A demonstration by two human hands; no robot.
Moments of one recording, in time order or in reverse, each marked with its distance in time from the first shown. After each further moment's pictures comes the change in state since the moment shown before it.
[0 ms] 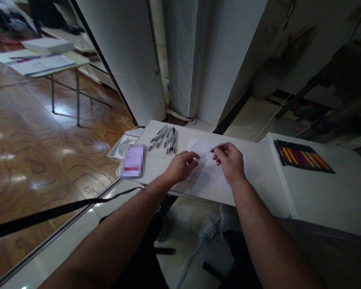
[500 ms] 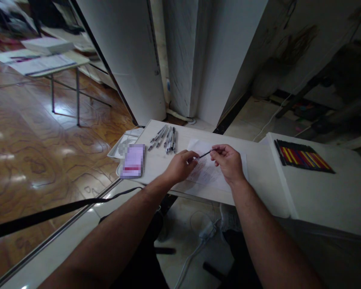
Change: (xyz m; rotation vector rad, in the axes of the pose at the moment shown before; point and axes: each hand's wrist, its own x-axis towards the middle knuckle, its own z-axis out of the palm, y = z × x) left_hand 0.000 -0.001 0.001 -0.019 0.013 -0.014; right_hand 0.000 0.005 -0.001 -0.038 -0.062 0.030
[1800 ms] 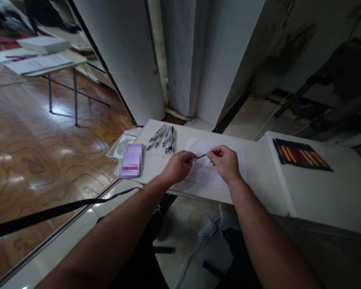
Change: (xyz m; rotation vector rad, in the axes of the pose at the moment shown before) left_hand -0.002 0.004 -0.004 0.051 0.016 0.023; right_hand 0.001 0.010 0.001 -0.186 0.021 -0.040
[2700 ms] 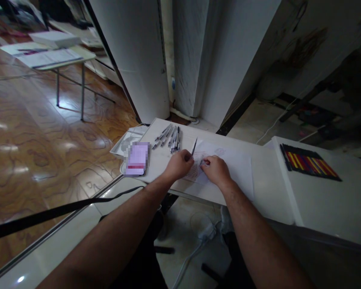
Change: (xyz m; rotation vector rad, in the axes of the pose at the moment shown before) left_hand 0.005 -0.007 -0.008 0.042 -0.013 -0.418; right_hand -0.002 0.019 0.029 -0.924 -0.283 -0.094
